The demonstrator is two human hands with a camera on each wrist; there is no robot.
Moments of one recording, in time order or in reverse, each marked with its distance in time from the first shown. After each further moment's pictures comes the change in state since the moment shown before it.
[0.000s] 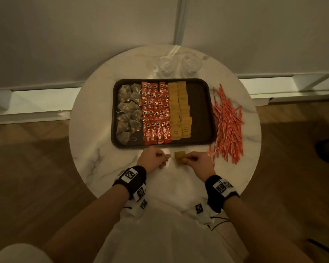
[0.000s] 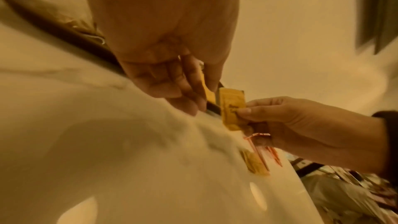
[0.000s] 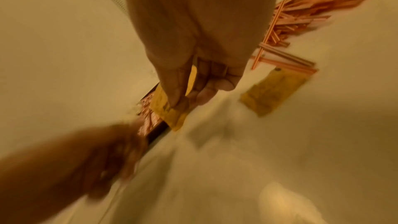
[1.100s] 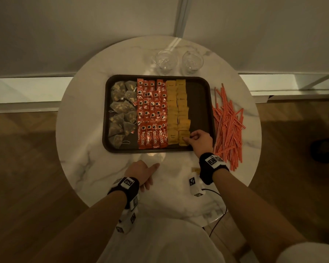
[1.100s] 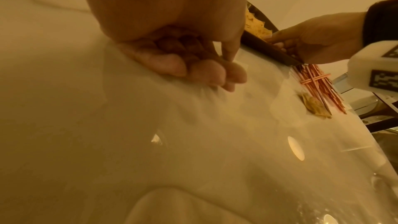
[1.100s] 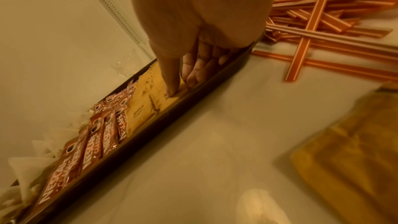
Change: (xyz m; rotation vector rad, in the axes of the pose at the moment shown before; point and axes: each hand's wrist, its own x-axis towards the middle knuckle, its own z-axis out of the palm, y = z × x) left_hand 0.003 -0.034 0.004 0.175 -0.161 -0.350; right_hand 0.102 -0.015 -0.017 -0.044 0.182 0.091
